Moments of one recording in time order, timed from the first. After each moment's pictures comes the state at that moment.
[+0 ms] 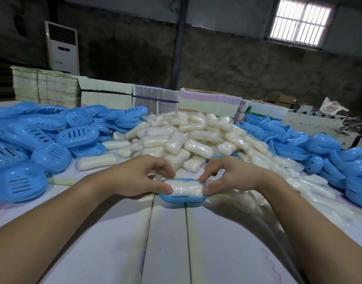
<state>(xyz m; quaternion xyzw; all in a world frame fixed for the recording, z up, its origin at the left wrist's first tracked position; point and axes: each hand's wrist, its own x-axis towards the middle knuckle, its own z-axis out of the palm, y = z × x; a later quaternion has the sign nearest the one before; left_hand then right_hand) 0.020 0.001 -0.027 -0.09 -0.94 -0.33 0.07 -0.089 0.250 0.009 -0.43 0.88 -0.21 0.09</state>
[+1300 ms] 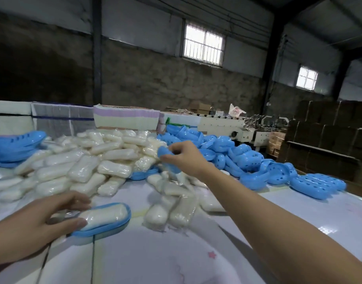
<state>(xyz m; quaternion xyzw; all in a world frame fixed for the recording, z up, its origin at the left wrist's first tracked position) -0.024 -0.043 -0.096 -0.12 -0.94 -0.31 0.11 -0.121 0.320 0.039 -0.27 0.86 -0.43 -0.12</state>
